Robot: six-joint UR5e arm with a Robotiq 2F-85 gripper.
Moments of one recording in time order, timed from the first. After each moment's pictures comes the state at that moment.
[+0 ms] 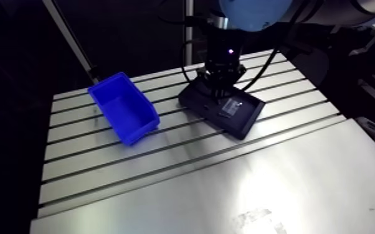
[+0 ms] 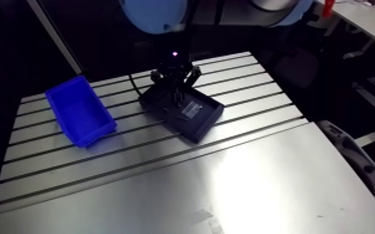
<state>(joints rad) -0.33 -1.06 1.76 -2.12 -1.60 -1.75</state>
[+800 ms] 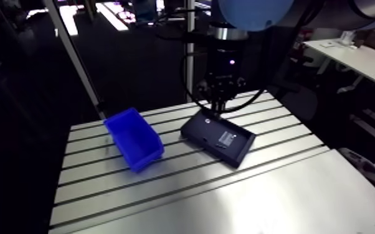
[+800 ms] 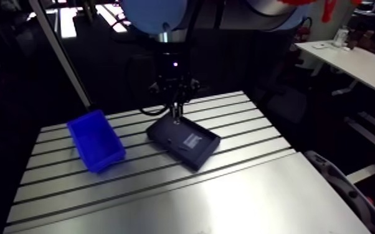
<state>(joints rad) -0.32 -1.28 1.77 -1.97 -1.59 -1.83</state>
